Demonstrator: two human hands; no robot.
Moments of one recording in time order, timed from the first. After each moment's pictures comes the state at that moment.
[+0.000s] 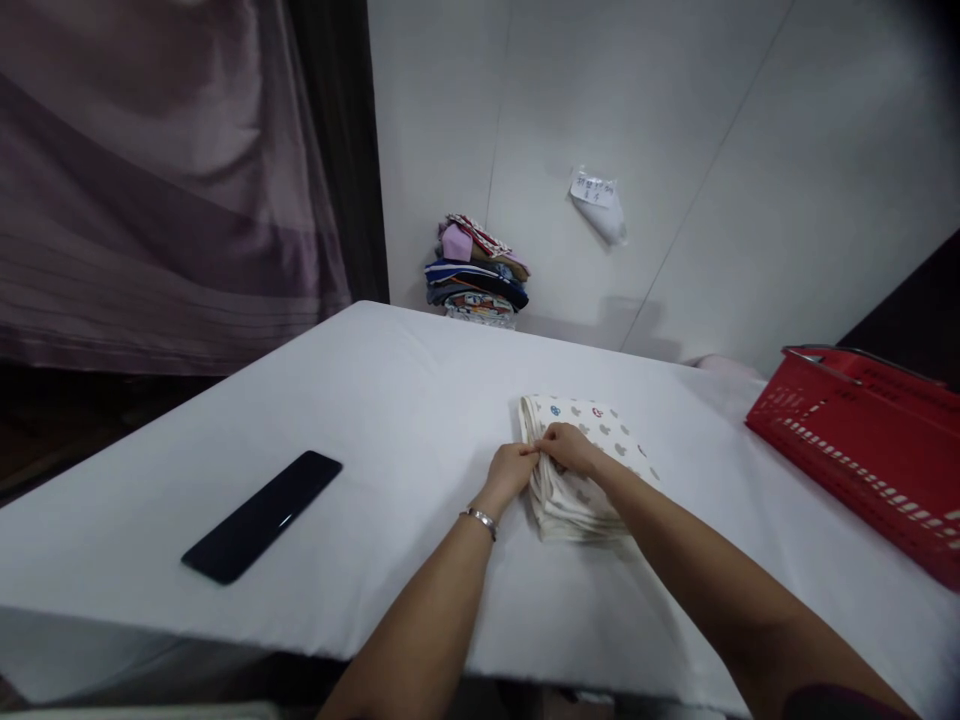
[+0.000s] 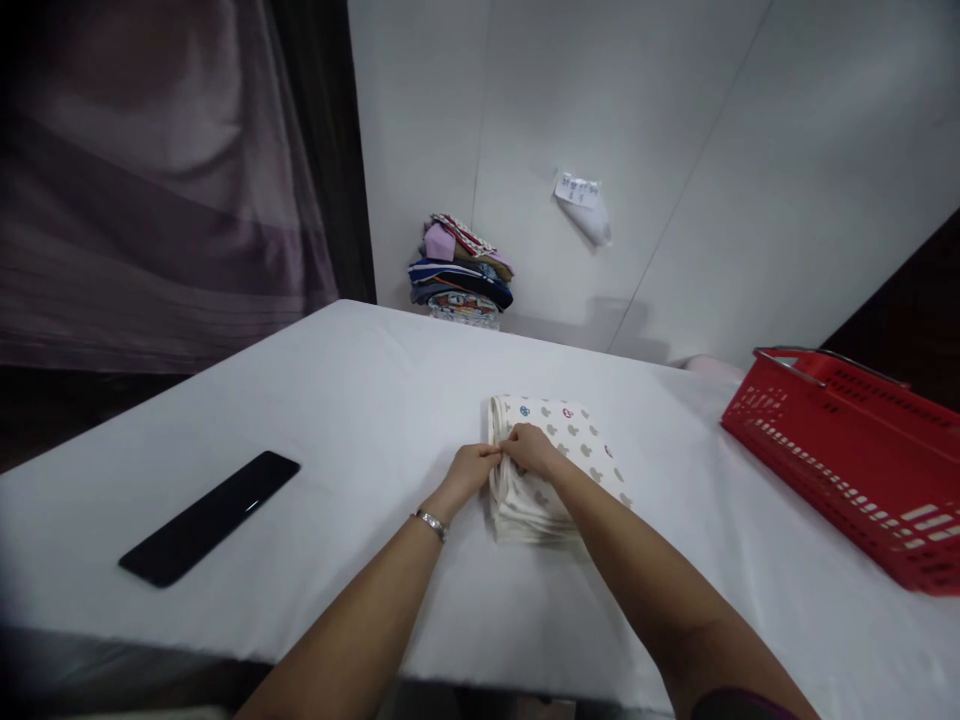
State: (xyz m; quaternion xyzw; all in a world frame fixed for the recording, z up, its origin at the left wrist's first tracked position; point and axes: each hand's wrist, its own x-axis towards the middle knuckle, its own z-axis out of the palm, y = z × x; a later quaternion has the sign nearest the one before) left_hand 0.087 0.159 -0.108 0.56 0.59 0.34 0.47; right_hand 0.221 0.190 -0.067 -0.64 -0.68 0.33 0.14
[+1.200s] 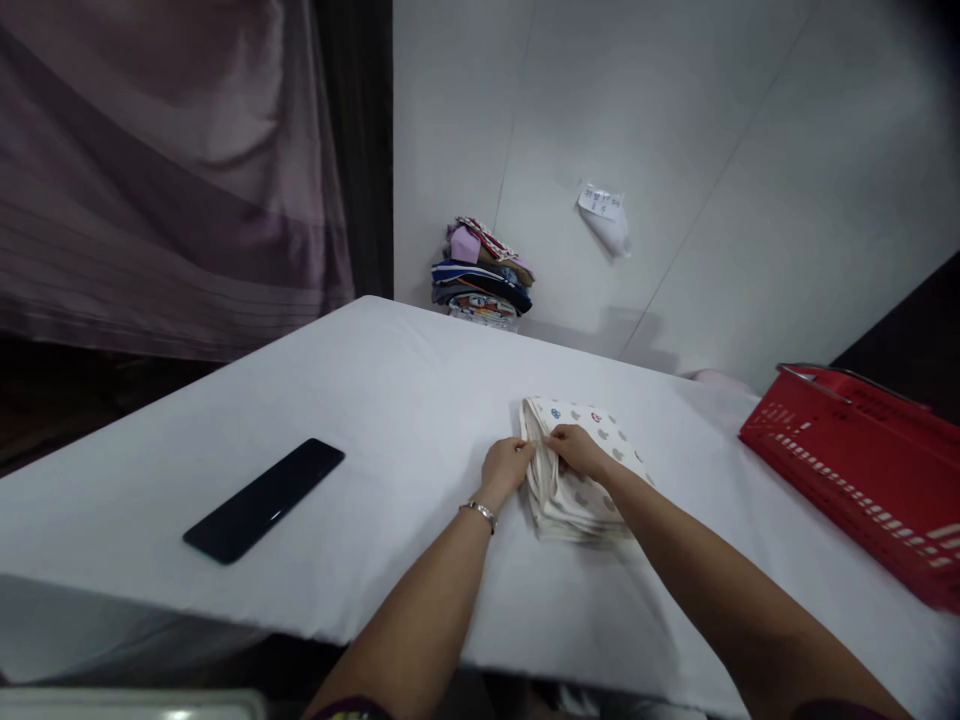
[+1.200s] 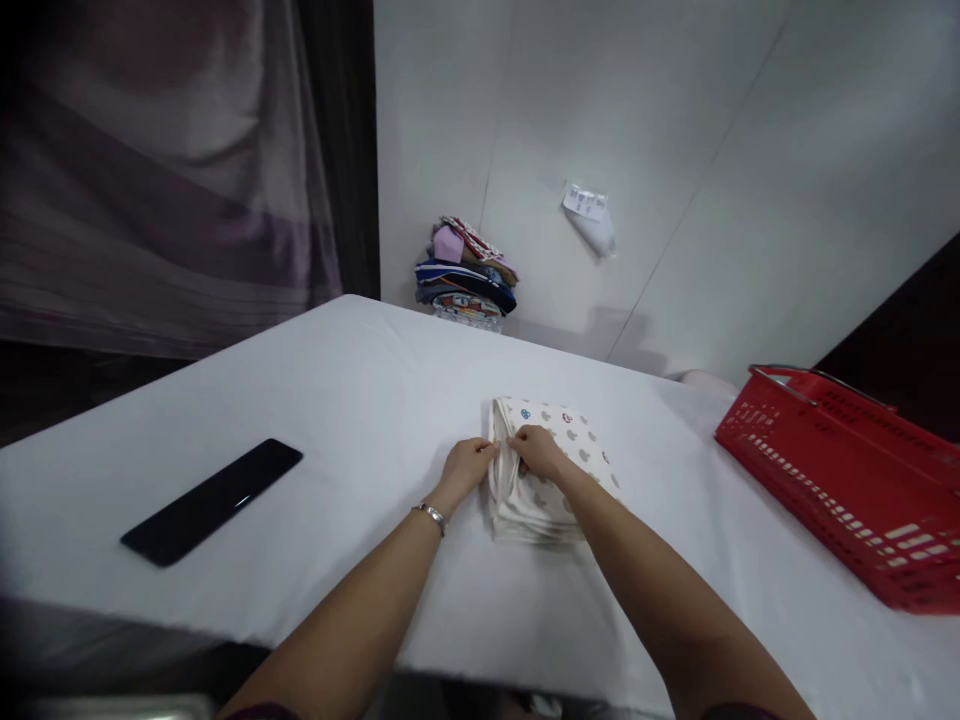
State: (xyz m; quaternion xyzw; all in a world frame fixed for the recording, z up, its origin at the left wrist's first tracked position) left_hand 0.082 0.155 -0.096 0.56 0.65 0.33 0.39; right_hand 0.231 0.183 -0.059 -0.64 -0.70 0.29 0.10
